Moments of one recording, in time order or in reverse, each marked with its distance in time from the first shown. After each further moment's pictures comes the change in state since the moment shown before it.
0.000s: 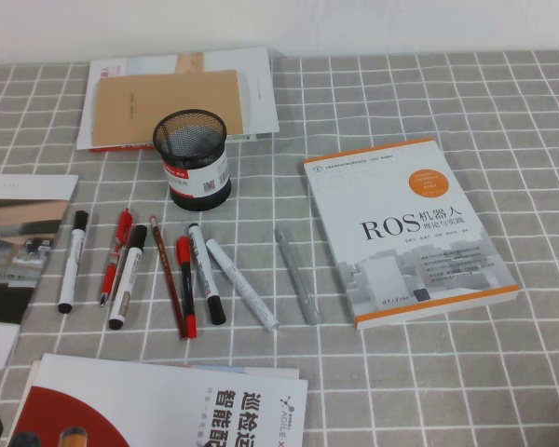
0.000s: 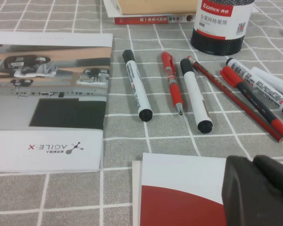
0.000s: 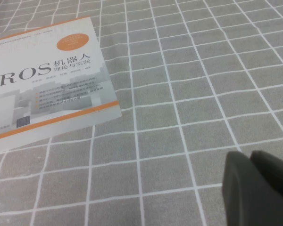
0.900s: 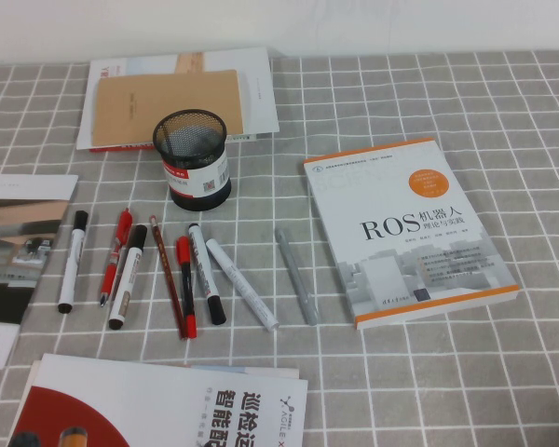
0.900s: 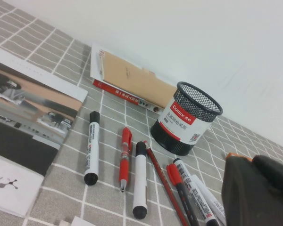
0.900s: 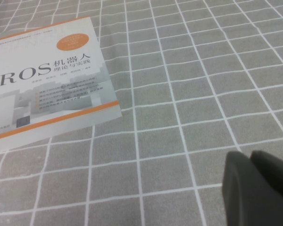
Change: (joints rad) right arm 0.000 0.000 0.000 0.000 0.000 0.000; left arm 0.000 0.000 0.000 -0.229 -0.232 -0.245
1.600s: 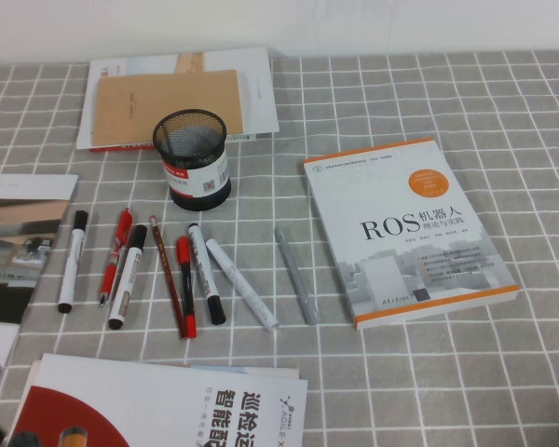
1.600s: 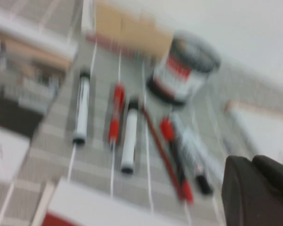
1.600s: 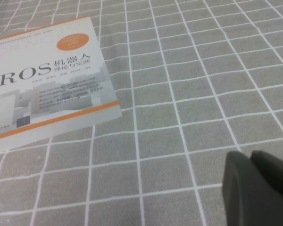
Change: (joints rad) right arm 0.000 0.000 0.000 0.000 0.000 0.000; left arm 0.000 0.224 -0.214 0.009 0.207 0.013
